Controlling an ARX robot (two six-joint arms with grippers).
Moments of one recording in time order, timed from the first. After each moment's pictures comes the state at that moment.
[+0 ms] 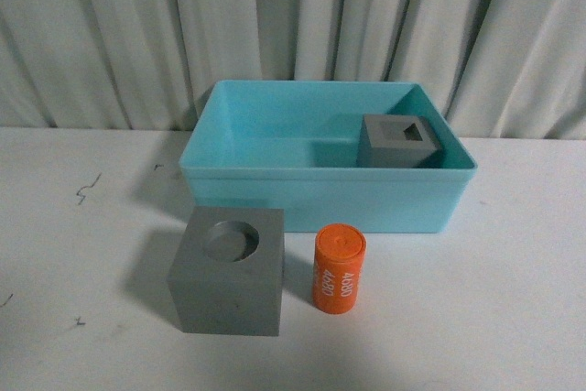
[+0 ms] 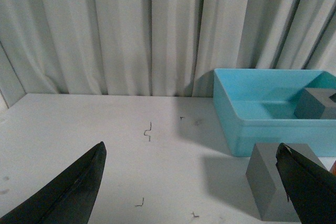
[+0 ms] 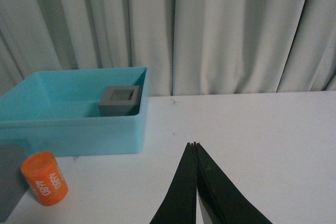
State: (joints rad) left arm 0.00 0.01 0.01 0.00 0.00 -0.01; right arm 0.00 0.00 0.01 -0.01 0.00 0.01
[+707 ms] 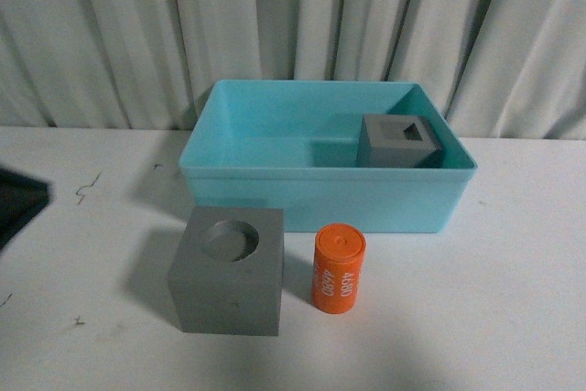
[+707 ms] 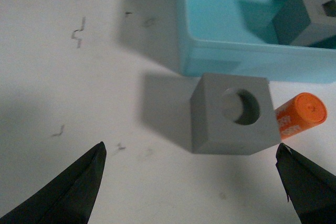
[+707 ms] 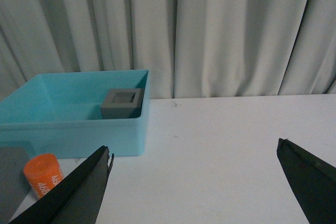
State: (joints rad) left arm -0.39 0.99 0.50 -0.09 -0.24 -0.32; right arm 0.00 0.00 0.01 0.00 0.00 0.01
